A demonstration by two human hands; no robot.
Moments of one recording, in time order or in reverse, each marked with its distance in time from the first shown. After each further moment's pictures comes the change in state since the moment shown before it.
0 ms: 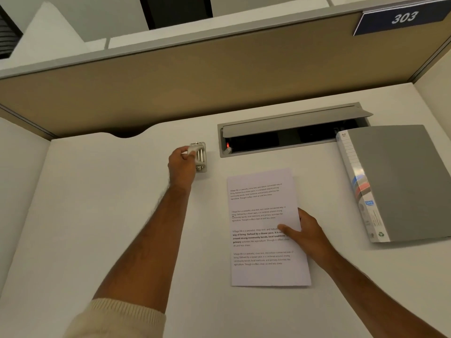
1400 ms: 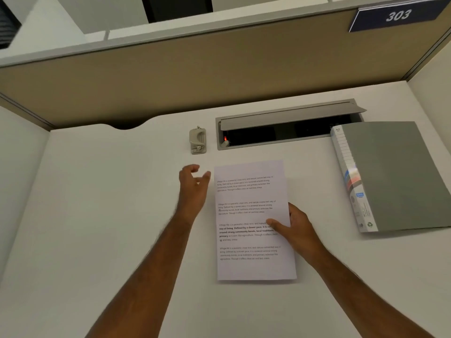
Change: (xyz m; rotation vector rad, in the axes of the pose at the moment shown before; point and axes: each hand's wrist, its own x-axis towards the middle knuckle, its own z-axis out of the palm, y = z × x) left_hand -0.097 -0.031 -0.012 0.053 -0.186 0.055; right_hand -0.029 -0.019 0.011 0.096 -0.032 -0.046
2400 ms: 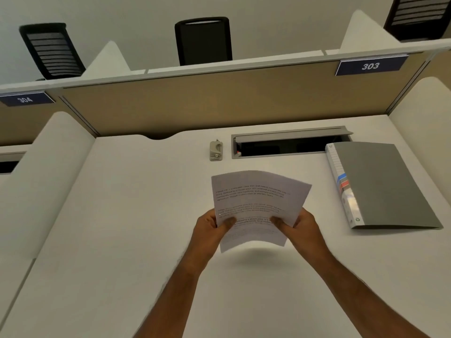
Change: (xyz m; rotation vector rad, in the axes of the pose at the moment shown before) left_hand -0.196 0.017 -0.063 -0.264 -0.286 0.040; right_hand -0.096 -0.044 0.018 -0.007 0.084 -0.296
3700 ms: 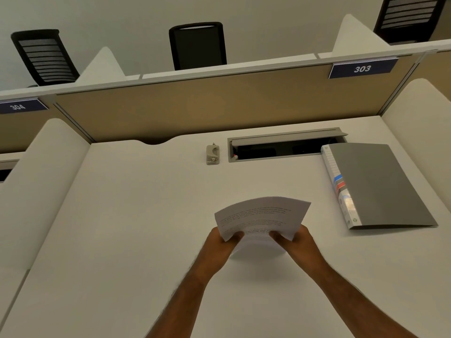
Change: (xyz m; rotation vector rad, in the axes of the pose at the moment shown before) left_hand 0.000 -0.017 0.015 0.155 -0.109 -0.014; right_hand -0.006 0.036 0.002 -0.020 -0.043 0.063
